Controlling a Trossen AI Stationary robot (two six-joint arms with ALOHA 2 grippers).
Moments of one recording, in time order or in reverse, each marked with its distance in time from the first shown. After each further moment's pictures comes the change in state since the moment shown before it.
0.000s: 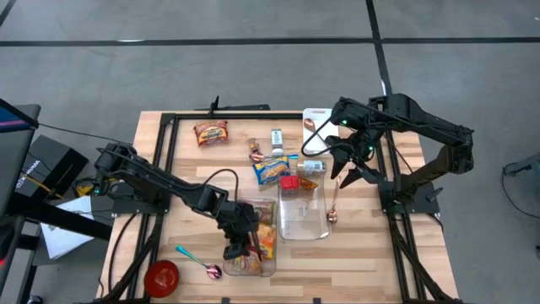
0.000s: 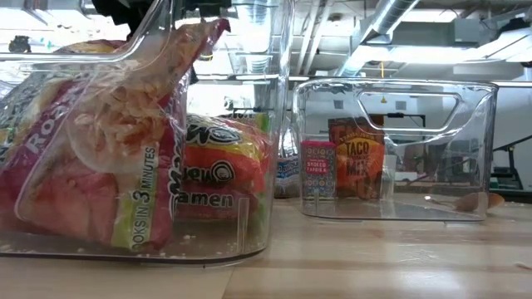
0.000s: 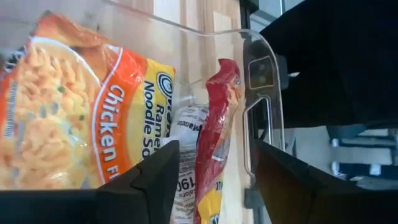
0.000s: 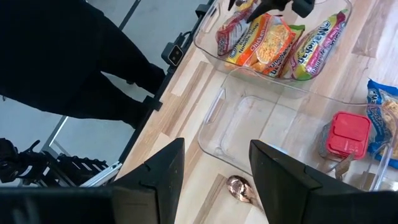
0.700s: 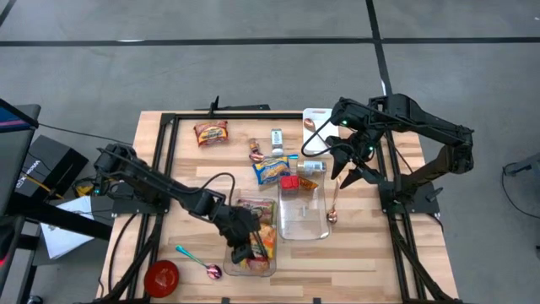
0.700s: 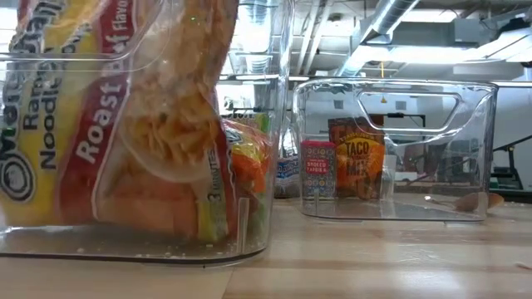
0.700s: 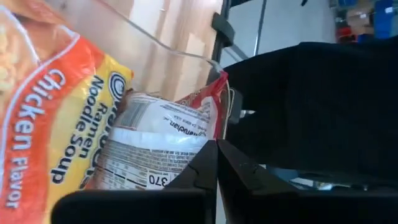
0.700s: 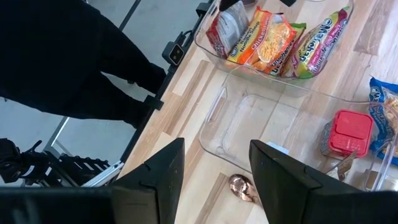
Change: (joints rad) left arm -0.061 -0.008 0.001 0.146 -0.015 -0.410; right arm 0.000 0.000 0.000 -0.005 0.001 0.007
